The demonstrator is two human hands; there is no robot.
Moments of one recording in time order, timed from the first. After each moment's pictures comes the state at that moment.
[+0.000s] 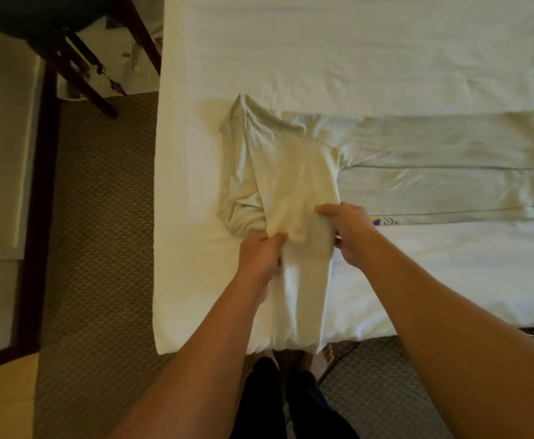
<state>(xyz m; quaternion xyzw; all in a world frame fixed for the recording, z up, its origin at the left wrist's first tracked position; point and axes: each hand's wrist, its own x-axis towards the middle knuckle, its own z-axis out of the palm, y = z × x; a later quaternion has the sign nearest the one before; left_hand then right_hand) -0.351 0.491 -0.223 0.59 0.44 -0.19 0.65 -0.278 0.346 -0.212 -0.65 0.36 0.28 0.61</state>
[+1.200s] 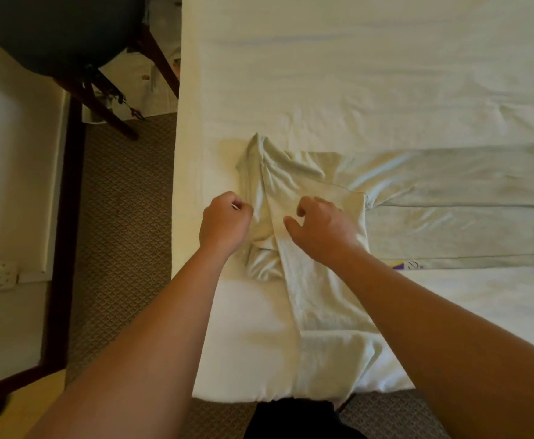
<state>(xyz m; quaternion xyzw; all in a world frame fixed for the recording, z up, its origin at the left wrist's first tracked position) -0.229 0.587 -0.199 0.86 0.31 -0.13 0.39 -0.212 0.408 -0.201 -0.95 -0.07 0.20 0.22</state>
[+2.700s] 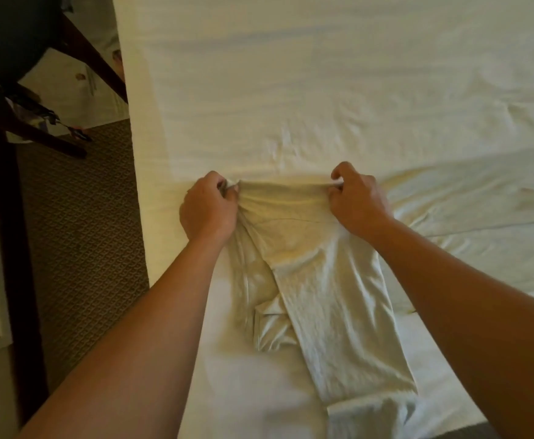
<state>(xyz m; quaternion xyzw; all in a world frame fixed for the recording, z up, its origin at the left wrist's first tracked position) -0.093 0.622 -0.261 0.94 0.21 -0.07 0.25 -0.078 0.381 -0.250 -0.95 0.08 0.21 0.23</state>
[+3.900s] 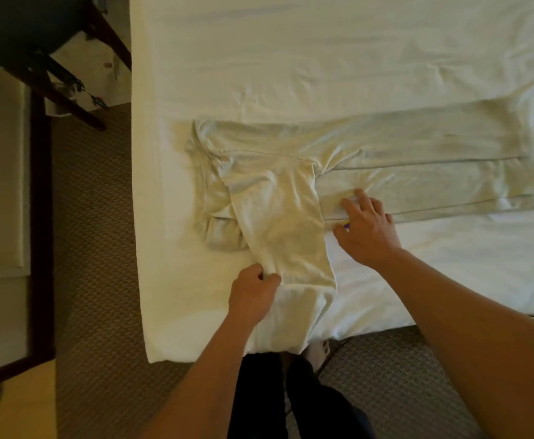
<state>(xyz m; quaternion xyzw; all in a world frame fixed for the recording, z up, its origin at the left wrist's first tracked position) -0.374 0.462 -0.215 0.76 0.34 -0.32 0.44 -0.272 0.246 -0.230 -0.96 -0.02 0.27 0.13</state>
